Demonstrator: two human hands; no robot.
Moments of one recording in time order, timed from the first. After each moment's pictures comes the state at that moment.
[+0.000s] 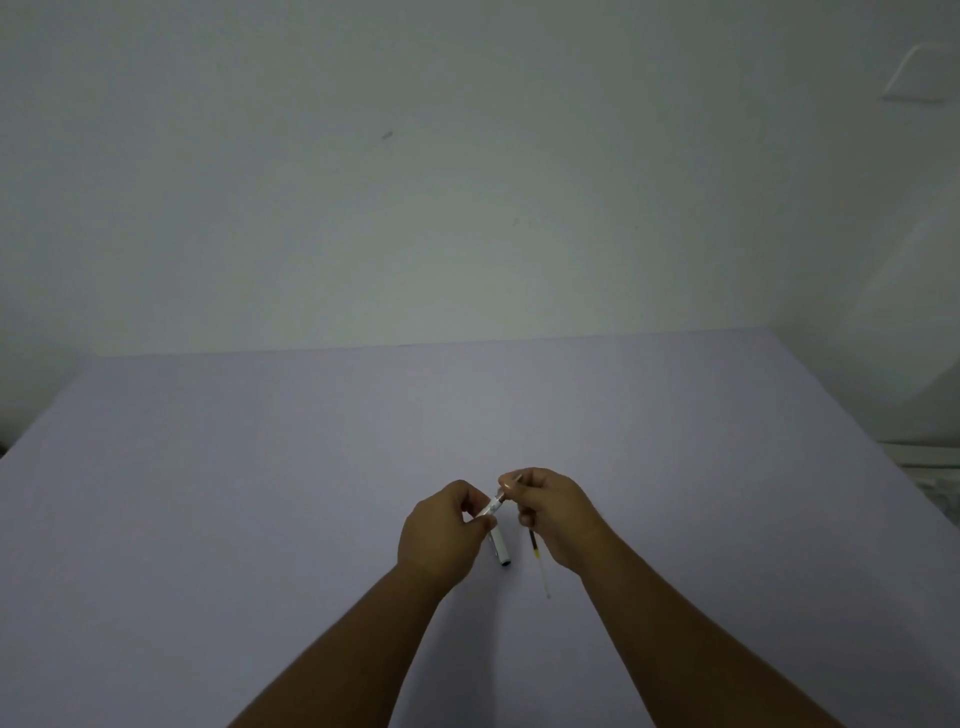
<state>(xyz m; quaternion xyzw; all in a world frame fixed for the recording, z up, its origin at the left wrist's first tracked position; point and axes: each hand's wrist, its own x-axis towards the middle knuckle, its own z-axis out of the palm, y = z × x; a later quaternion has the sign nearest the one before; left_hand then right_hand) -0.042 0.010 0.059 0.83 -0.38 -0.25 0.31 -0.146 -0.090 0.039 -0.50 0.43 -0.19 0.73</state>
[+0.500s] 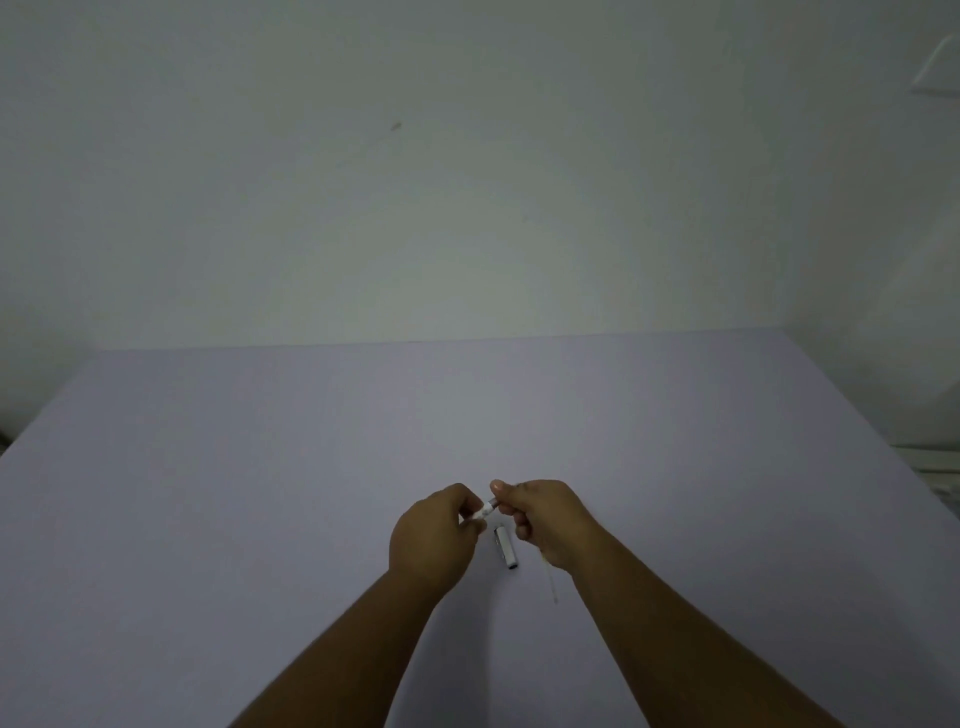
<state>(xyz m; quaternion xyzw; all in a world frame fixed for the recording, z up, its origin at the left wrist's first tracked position) -0.026 0.012 0.050 0.85 -0.41 -0.20 0.25 -0.125 -0.091 0.035 -0.49 0.52 -0.12 0.69</state>
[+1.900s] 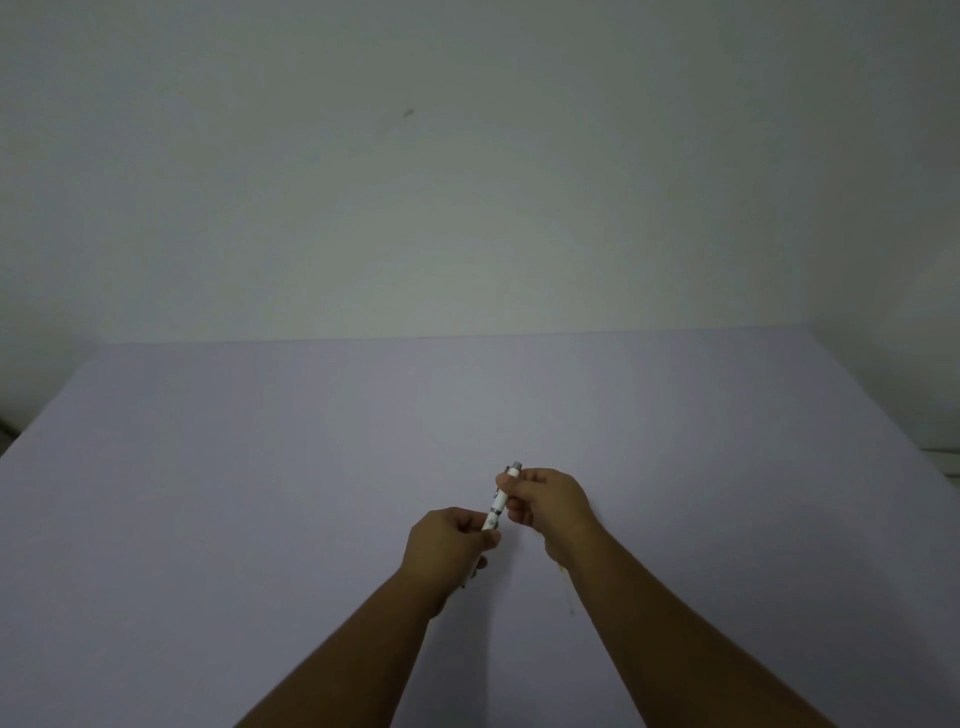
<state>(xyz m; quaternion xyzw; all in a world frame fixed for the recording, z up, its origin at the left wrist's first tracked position) -0.010 0.007 0.029 0.78 -0.22 -0.44 0.38 -0.102 -0.099 0.024 -0.46 0.49 -0.19 0.71</state>
